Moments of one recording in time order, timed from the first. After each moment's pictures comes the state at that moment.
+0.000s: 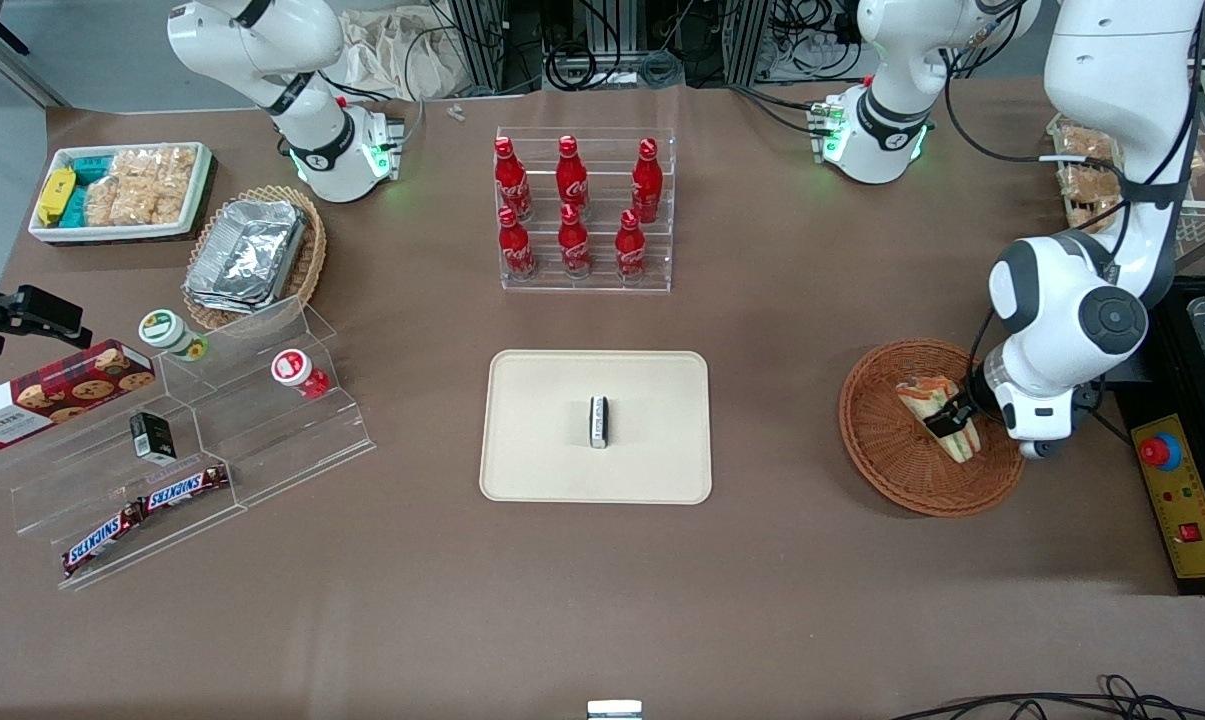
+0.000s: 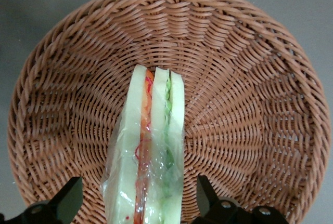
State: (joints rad) arm -0.03 0.31 0.05 -2.17 -0.03 2.48 -0.75
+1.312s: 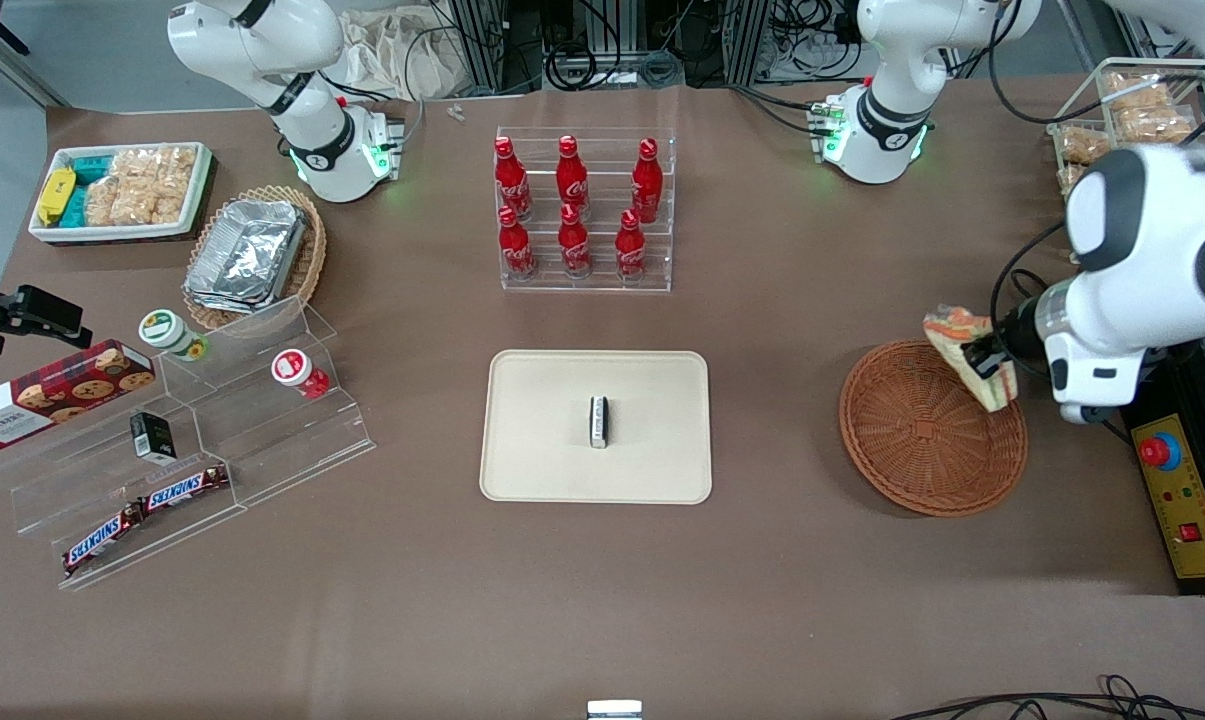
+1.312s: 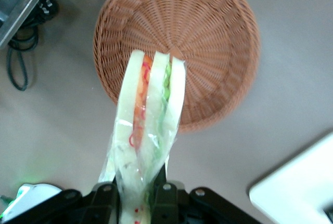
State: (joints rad) arm -0.05 0.12 -0.04 -1.75 -0.03 1.66 -0.76
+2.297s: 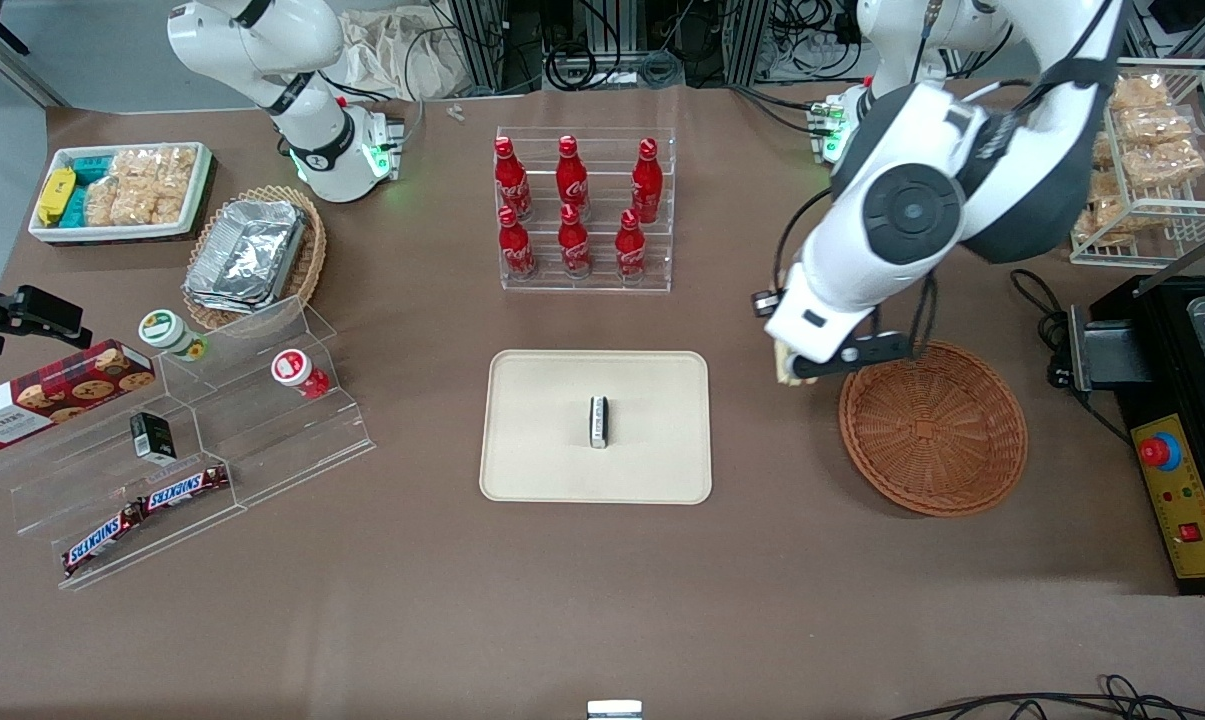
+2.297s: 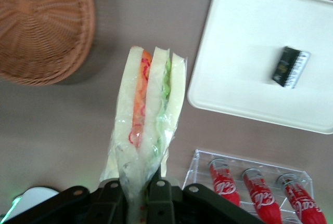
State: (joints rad) arm -0.18 0.29 -0.38 -1.55 -0.02 1.62 -0.72
